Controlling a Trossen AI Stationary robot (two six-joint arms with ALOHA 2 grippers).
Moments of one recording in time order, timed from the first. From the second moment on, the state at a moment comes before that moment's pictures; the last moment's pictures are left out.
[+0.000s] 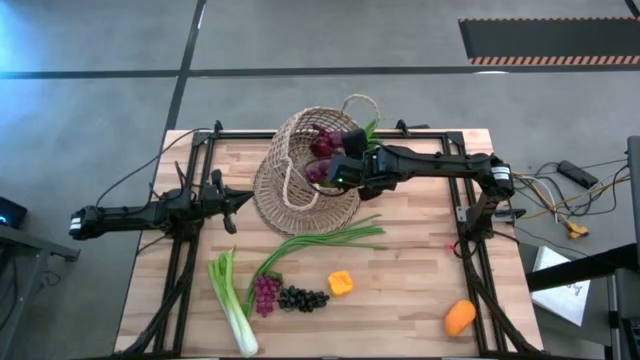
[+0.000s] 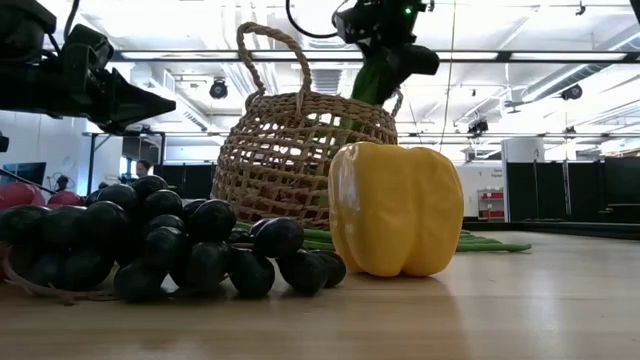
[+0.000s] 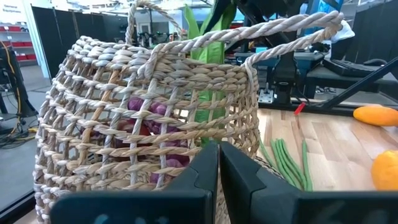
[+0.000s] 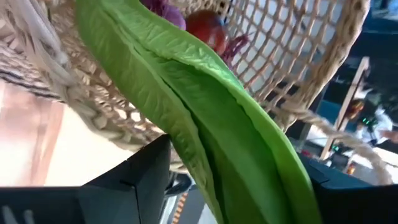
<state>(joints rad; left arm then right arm) 0.07 0.13 0.01 0.10 -0.26 0.01 -0.09 1.81 1.77 -1.18 0.67 -0.60</state>
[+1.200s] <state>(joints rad) 0.07 0.13 0.01 0.10 -0.26 0.01 -0.08 1.80 2.04 -1.15 0.49 -0.15</state>
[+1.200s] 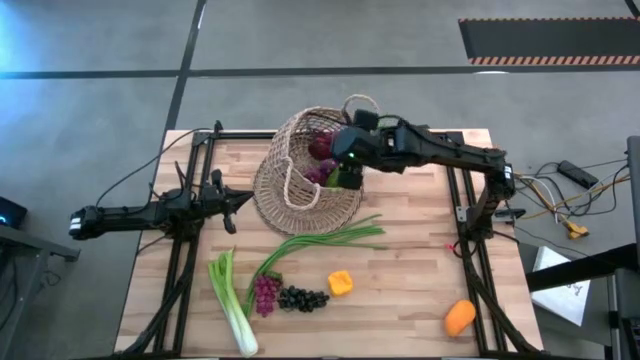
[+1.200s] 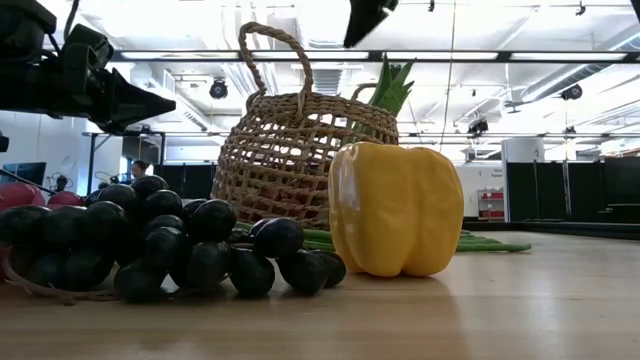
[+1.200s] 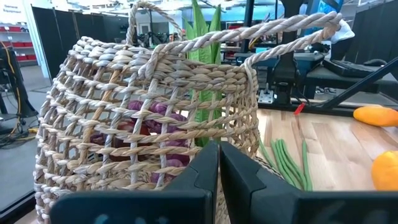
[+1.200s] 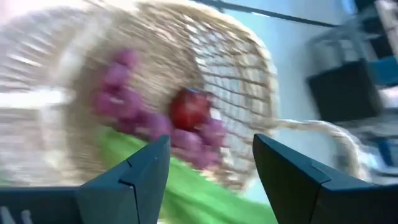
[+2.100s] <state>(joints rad) 0.07 0.14 0.01 0.15 -0.23 0.12 0.86 1.76 1.08 -0.37 1.02 0.87</state>
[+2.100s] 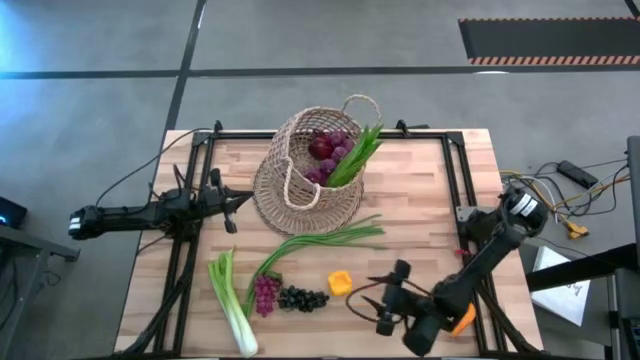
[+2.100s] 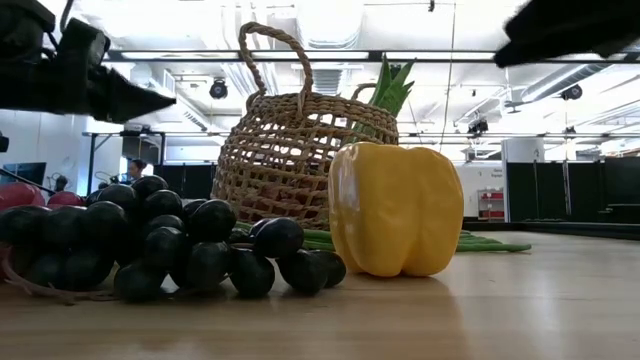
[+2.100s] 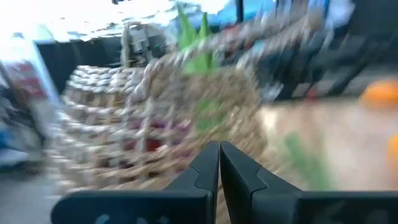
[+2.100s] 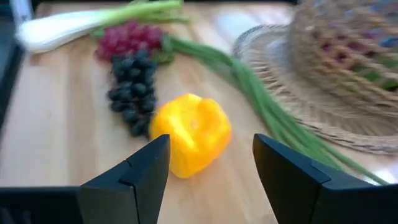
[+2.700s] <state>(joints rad) 0.00 0.33 0.10 0.51 -0.13 -0.52 0.91 1.76 0.90 -0.36 1.19 1.09</state>
